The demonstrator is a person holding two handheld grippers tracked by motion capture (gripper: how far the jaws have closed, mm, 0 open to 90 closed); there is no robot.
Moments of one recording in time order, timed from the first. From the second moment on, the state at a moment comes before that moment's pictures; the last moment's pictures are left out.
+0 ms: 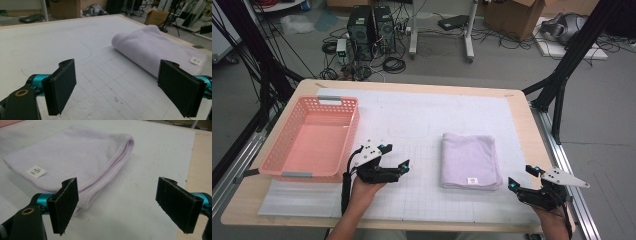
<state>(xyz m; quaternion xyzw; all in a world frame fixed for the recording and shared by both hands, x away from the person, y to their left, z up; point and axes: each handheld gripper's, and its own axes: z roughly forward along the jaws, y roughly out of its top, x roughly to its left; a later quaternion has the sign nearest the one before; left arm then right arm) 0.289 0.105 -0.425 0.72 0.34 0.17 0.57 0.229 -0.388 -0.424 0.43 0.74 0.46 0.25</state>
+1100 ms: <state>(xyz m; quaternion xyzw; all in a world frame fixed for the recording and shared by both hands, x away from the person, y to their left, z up) 0.305 0.081 -0.419 0.74 0.37 0.11 0.55 0.233 -0.379 -0.431 0.42 0.76 0.44 0.23</state>
